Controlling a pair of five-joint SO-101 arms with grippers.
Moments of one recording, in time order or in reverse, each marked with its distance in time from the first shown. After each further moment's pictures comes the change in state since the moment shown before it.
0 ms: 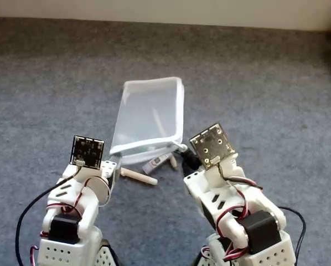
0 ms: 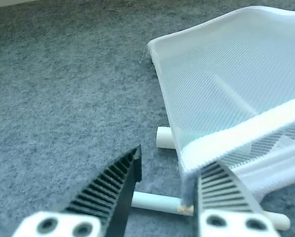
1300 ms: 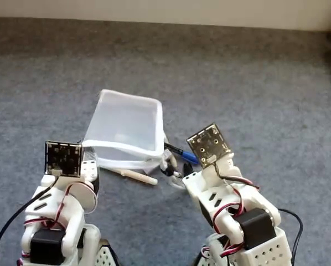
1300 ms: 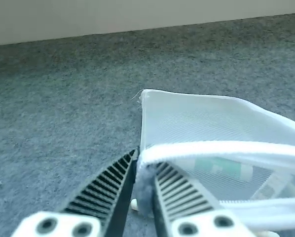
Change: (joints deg) left arm -3.4 0.4 -19.3 12.7 0.2; right arm 0.0 -0.1 4.3 -2.1 0.0
